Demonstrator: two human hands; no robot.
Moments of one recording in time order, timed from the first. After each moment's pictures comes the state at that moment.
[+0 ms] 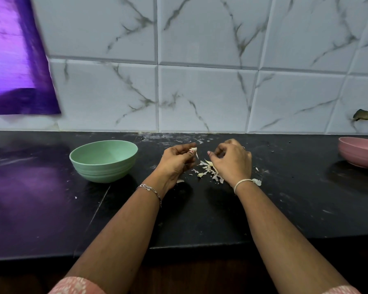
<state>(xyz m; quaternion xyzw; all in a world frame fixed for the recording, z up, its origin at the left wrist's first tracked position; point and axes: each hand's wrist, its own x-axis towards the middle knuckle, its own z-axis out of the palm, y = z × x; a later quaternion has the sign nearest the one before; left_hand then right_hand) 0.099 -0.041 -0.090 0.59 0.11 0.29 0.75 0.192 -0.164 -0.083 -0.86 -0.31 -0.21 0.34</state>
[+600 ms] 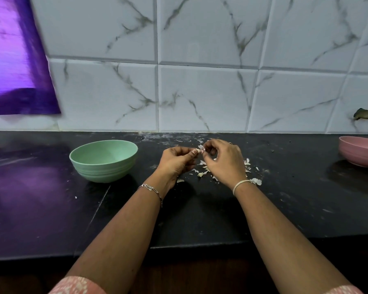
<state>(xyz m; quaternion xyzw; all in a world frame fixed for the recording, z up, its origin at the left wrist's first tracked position) 0.097 -0.041 -0.093 0.61 0.14 0.30 0.72 0.183 -0.157 -0.086 -0.78 -0.44 -0.27 0.37</state>
